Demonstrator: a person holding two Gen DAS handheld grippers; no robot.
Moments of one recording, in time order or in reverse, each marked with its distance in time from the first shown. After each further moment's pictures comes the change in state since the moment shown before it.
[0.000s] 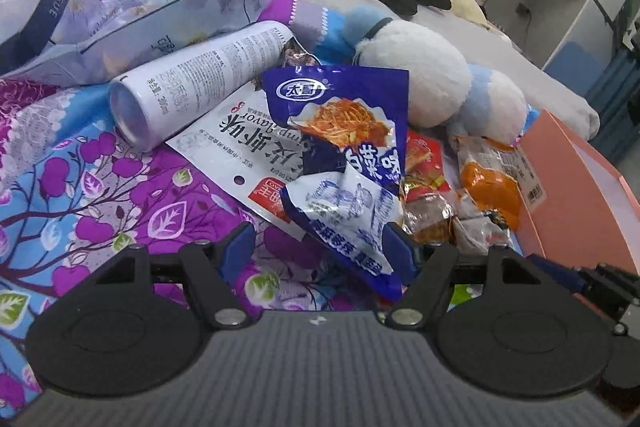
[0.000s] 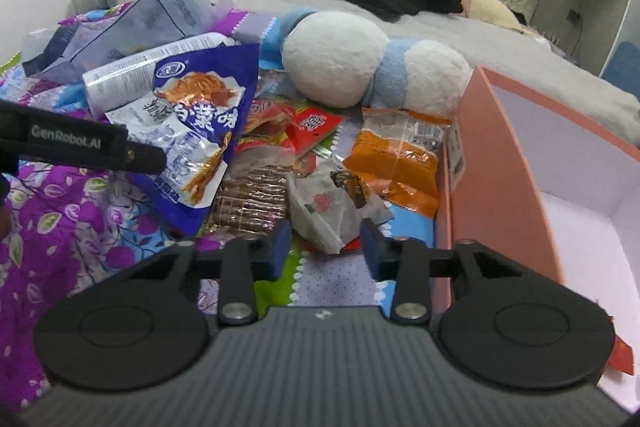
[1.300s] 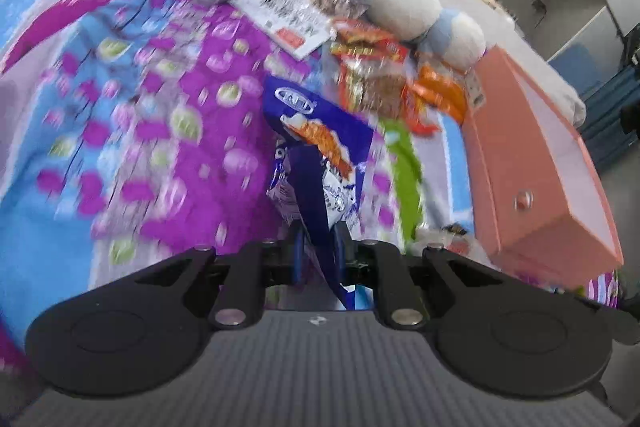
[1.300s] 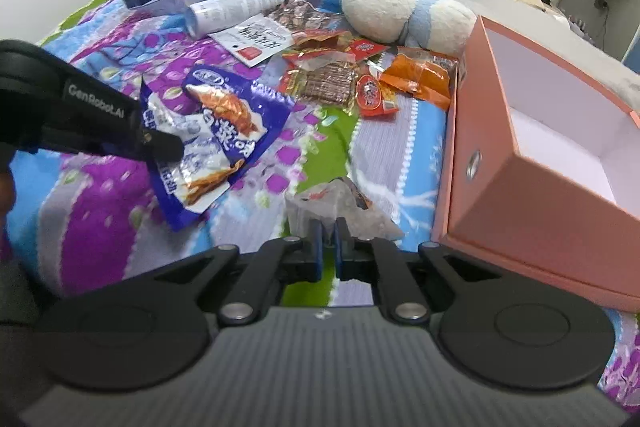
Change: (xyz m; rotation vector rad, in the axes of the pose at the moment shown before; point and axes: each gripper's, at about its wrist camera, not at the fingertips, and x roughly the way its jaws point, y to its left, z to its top) left arm -0.141 -0.023 -0.122 -0.165 0.144 0.005; right arm -0.130 0.024 -0.077 -0.072 0.099 0.094
